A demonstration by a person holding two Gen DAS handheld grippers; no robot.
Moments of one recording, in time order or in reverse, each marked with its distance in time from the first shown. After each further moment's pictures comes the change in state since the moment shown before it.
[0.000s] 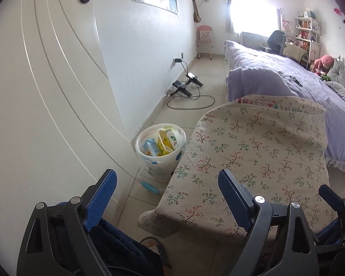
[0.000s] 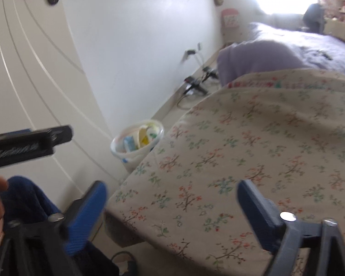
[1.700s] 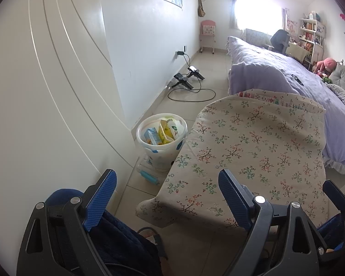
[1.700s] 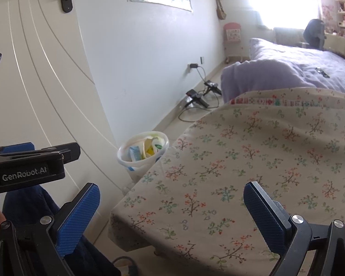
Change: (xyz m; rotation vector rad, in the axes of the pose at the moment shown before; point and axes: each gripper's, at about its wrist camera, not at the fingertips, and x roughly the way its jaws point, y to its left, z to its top) left arm 0.009 0.009 -0.012 -0.039 0.052 -0.011; right arm -0.040 0.015 -0.003 -0.047 -0.045 0.024
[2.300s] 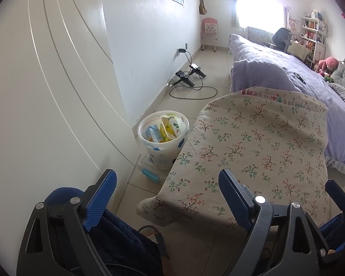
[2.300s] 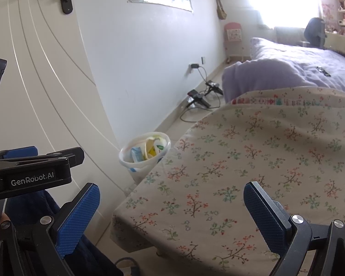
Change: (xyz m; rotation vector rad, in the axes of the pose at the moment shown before) left arm 0.006 0.001 0.000 -0.004 0.020 0.007; right arm 0.000 0.000 0.001 0.003 -0.002 0.007
